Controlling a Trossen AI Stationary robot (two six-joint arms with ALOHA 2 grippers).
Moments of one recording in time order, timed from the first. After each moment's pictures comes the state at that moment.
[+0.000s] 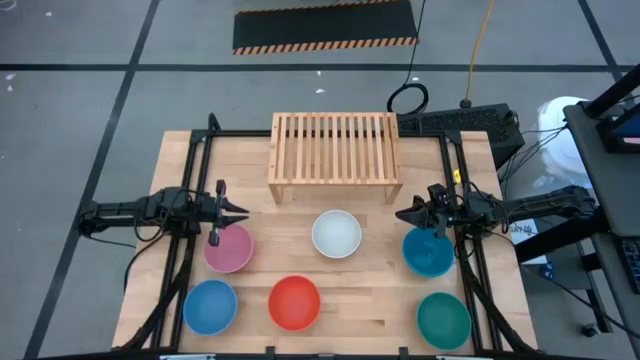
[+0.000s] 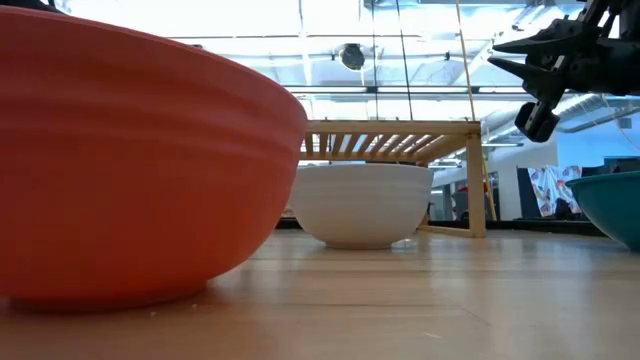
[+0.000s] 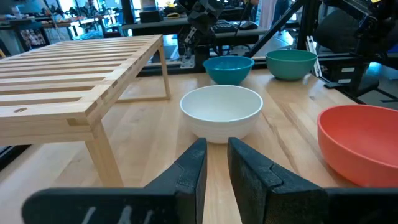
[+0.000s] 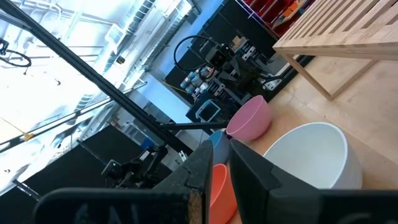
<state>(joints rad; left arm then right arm) 0.02 0.01 0.09 -0.21 0.06 0.07 0.11 0.34 0.02 0.44 0.05 0.87</state>
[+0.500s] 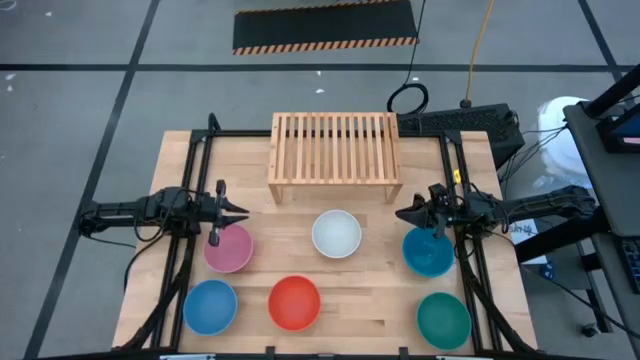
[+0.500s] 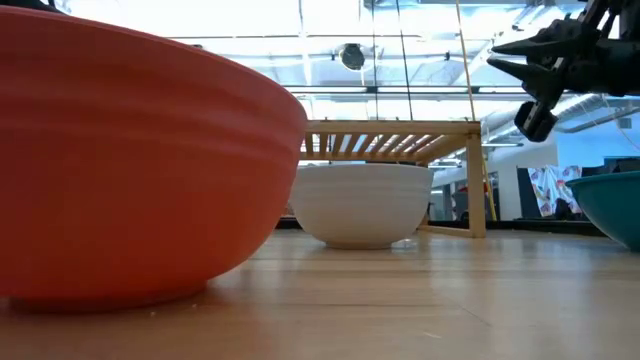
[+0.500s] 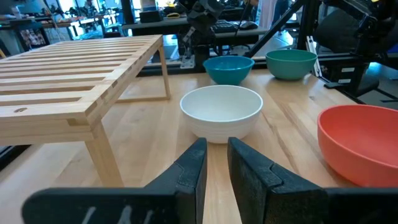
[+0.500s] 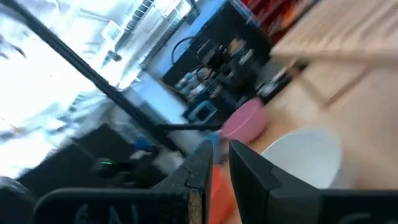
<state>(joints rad) 0.02 0.01 0.09 -0.21 0.06 0.07 0.11 0.34 0.01 0.44 0.08 0.78</state>
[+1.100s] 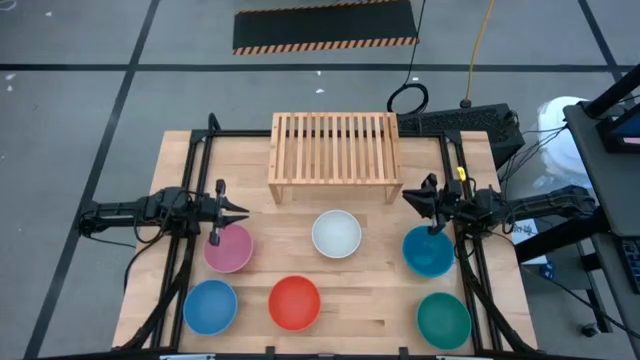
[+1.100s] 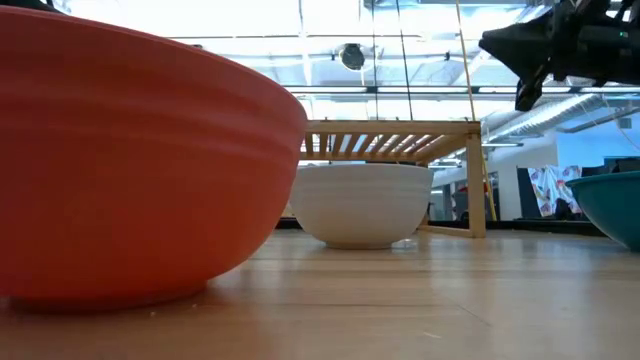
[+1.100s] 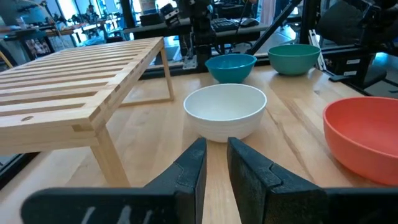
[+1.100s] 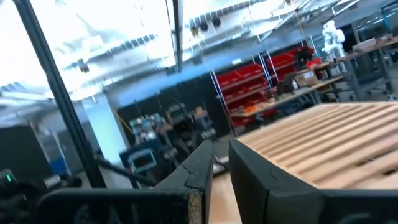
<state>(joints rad) 0.02 0.01 0.09 -0.21 0.05 0.13 0.11 0.34 0.01 0.64 0.29 0.31</state>
